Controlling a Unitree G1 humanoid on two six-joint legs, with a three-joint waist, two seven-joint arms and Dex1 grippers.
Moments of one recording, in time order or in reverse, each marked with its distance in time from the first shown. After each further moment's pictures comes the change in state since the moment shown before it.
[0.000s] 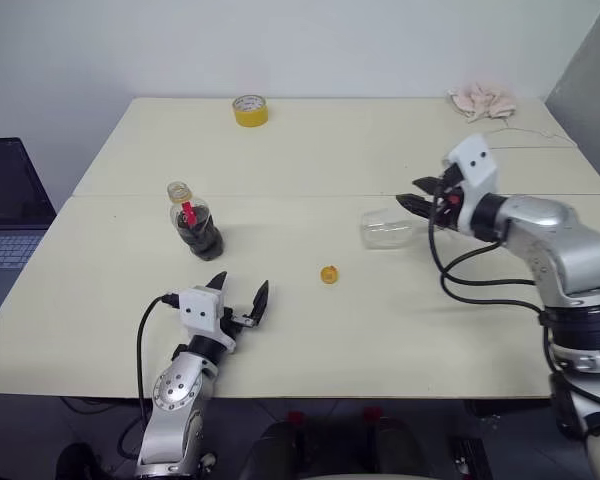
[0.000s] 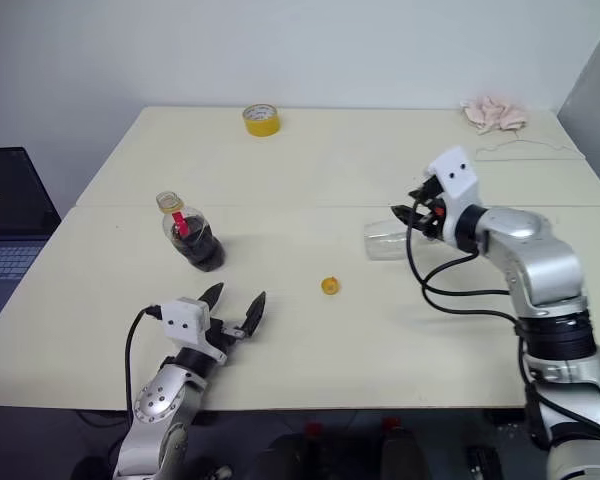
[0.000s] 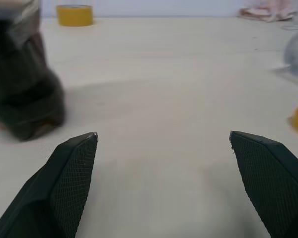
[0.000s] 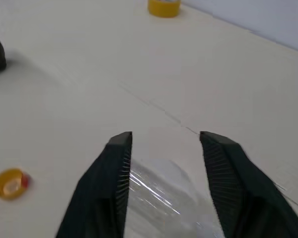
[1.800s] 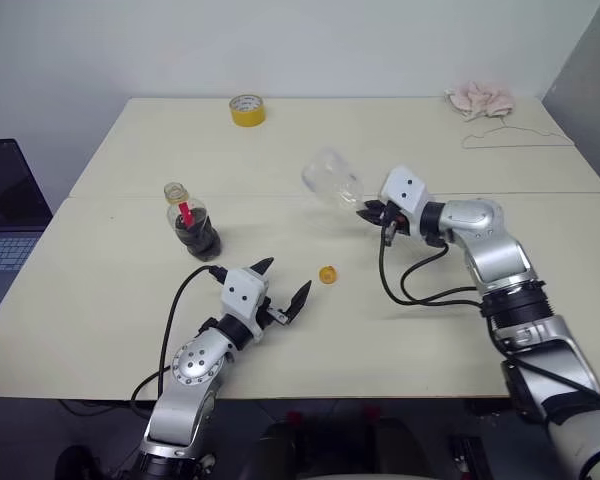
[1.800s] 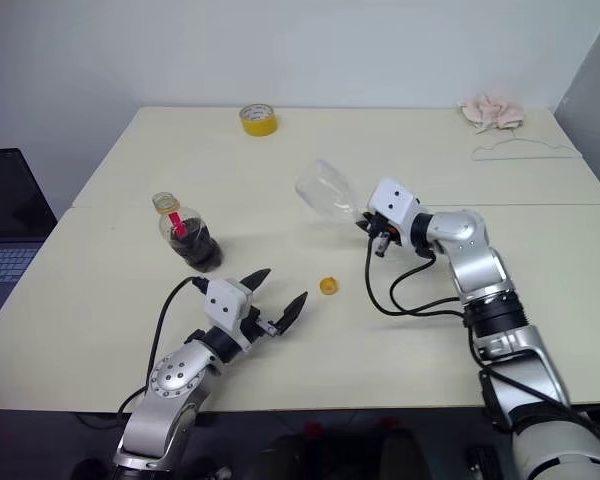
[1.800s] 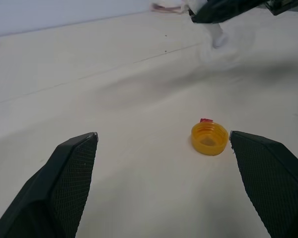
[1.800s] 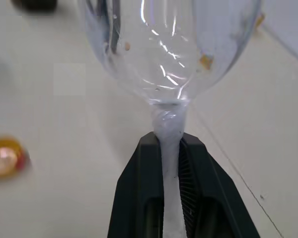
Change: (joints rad) left arm -0.073 0.057 -0.122 -0.097 0.070 0.156 -0.059; right arm -0.090 0.388 0.059 0.396 -0.308 -0.505 0.123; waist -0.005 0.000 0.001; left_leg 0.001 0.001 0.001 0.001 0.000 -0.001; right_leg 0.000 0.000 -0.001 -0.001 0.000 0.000
